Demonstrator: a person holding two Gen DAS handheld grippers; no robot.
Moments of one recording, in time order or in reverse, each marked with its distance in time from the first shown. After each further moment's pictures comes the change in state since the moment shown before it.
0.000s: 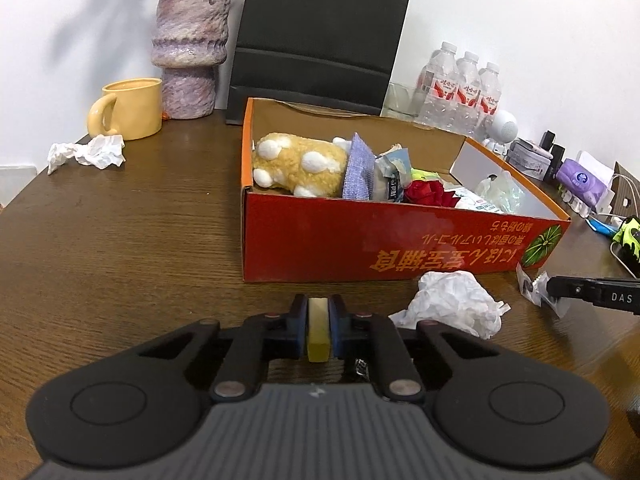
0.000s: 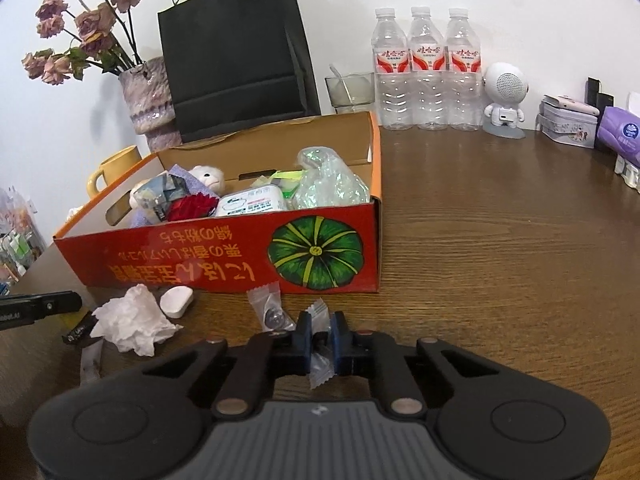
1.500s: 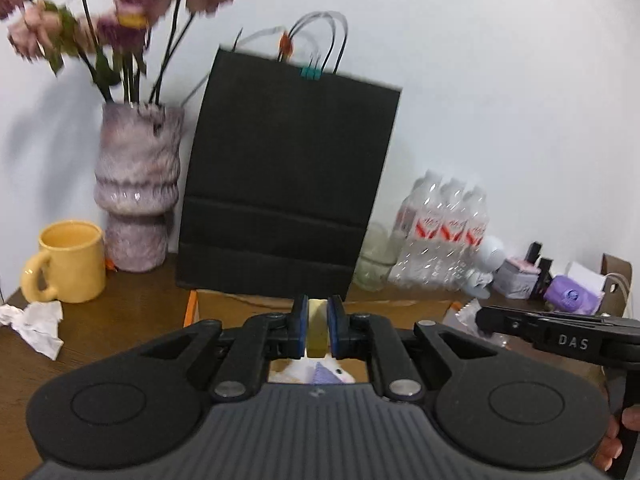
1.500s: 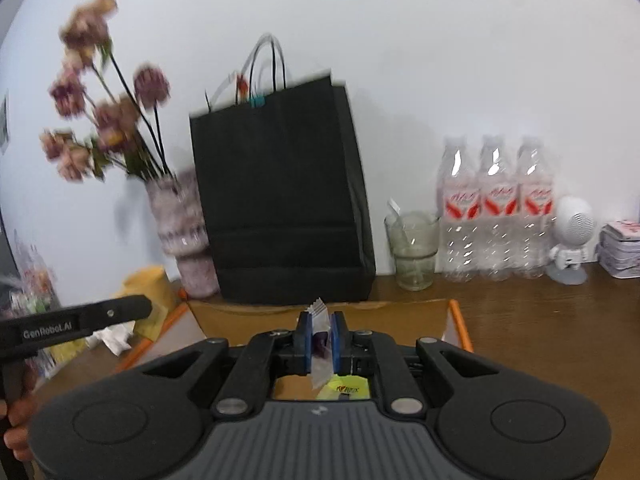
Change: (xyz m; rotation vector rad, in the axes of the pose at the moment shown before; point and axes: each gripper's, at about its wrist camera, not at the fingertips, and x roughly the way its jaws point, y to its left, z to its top) left arm 0.053 -0.017 0.132 0.002 -0.273 -0.082; right arm 0.048 0.046 0.140 -0.055 -0.256 0.076
